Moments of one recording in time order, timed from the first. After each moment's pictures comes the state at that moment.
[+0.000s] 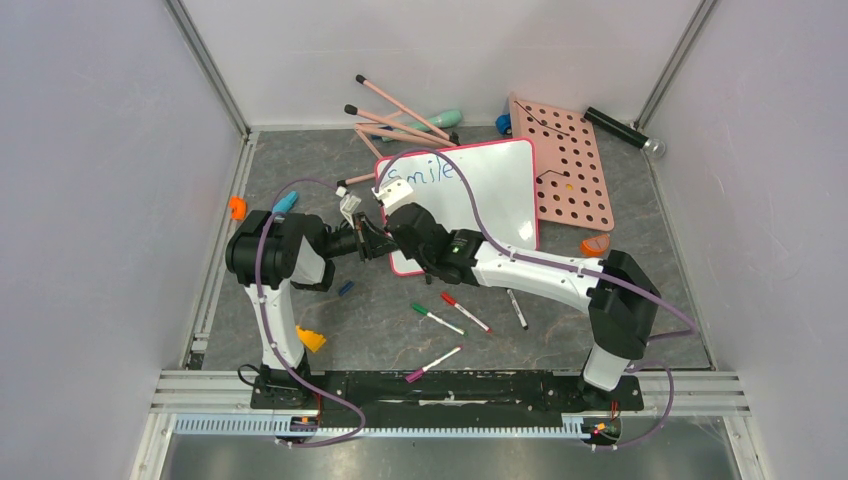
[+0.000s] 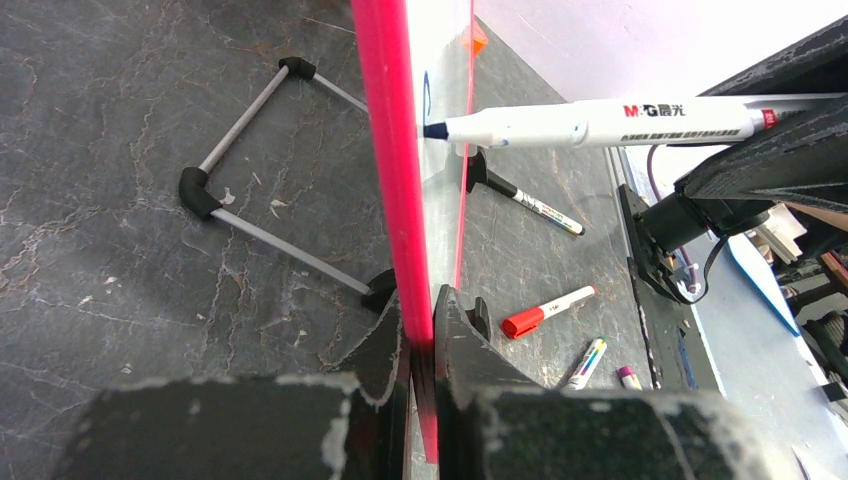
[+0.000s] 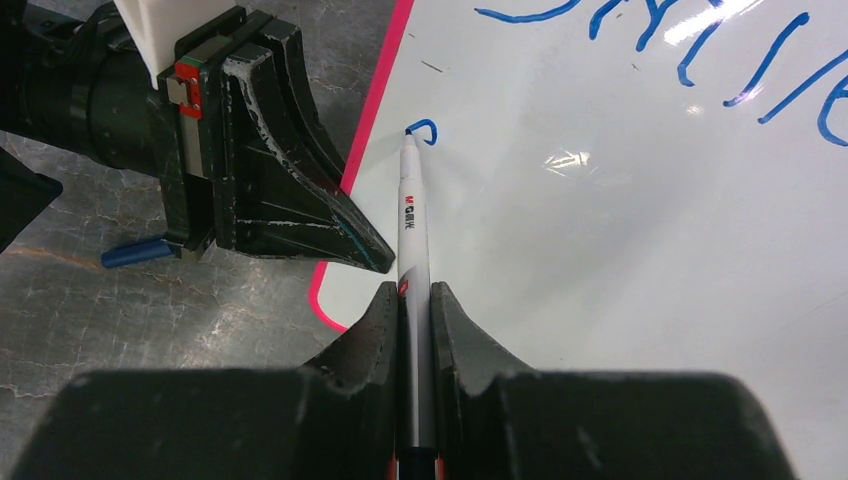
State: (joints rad) left arm -0.11 2.07 0.58 1.51 1.18 -0.61; right arm 1.05 1.73 1.36 -0.23 0.52 0.14
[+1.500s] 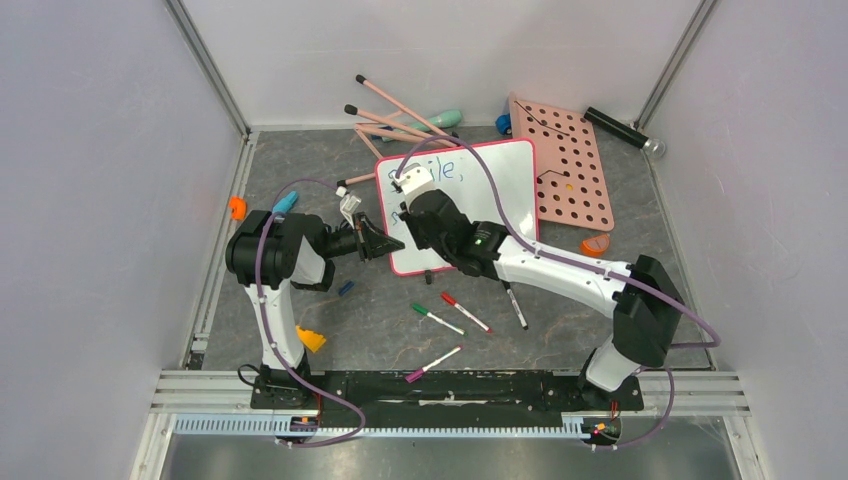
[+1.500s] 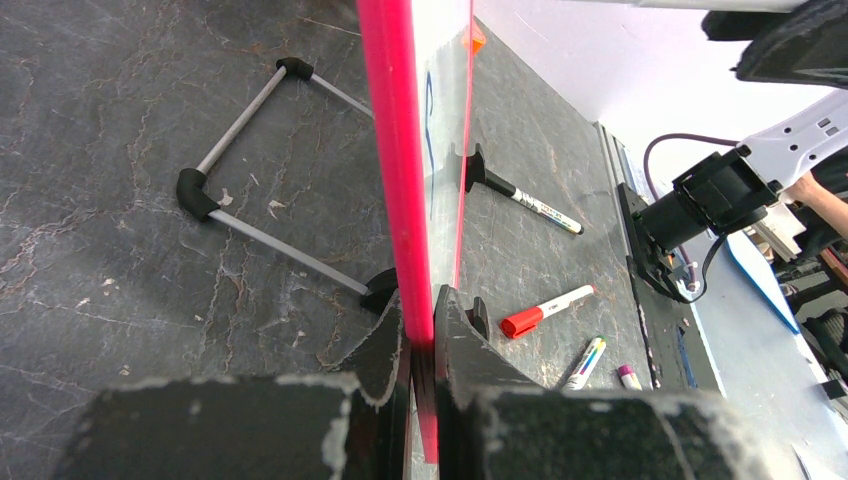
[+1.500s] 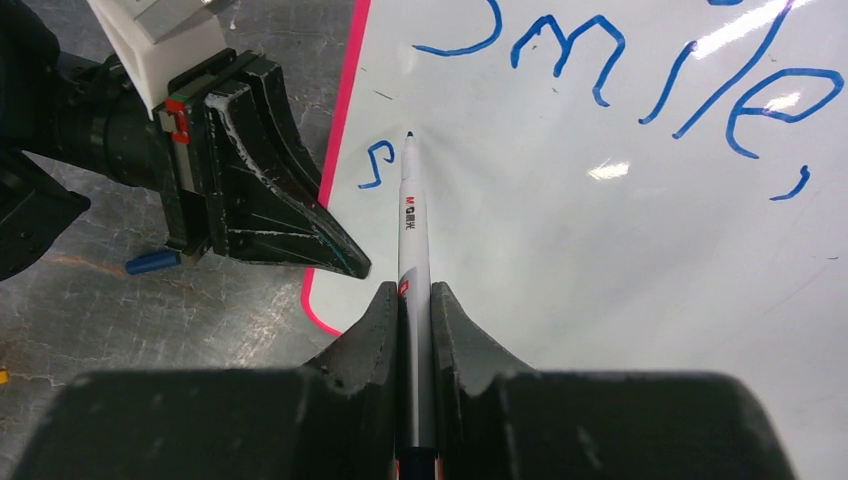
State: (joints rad) left arm -0.11 2.07 0.58 1.52 1.18 -0.61; right arm 0.99 1.63 1.30 -0.19 0.41 0.13
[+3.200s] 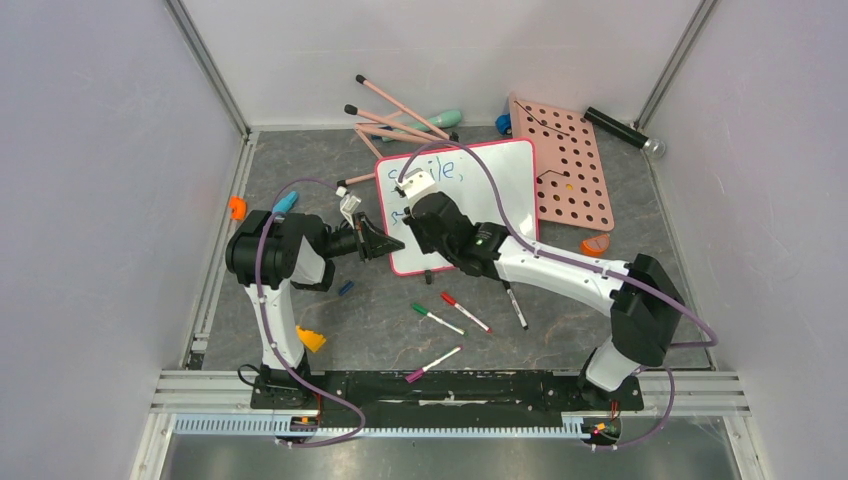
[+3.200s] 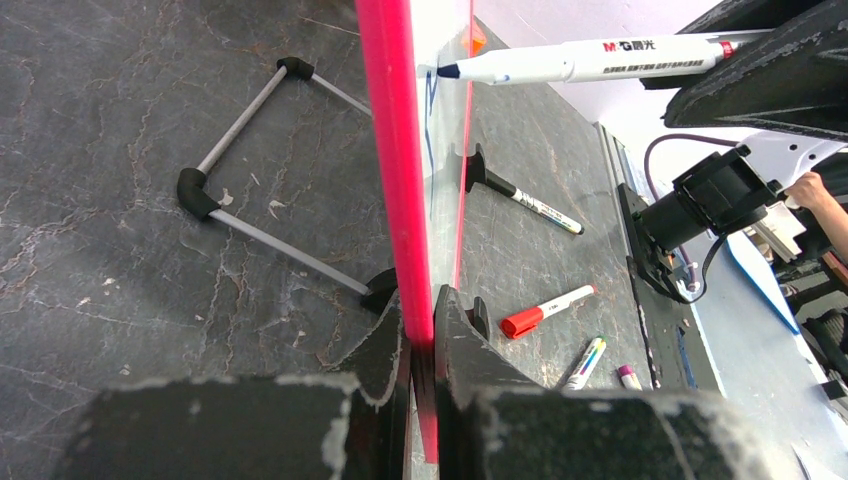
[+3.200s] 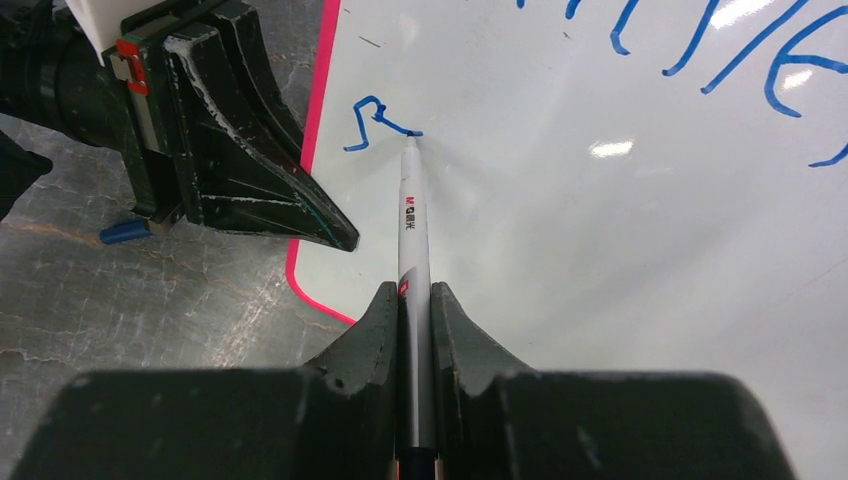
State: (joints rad) left arm -0.11 2.07 0.58 1.52 1.18 -0.61; right arm 0.96 1.63 1.26 -0.22 0.39 0.14
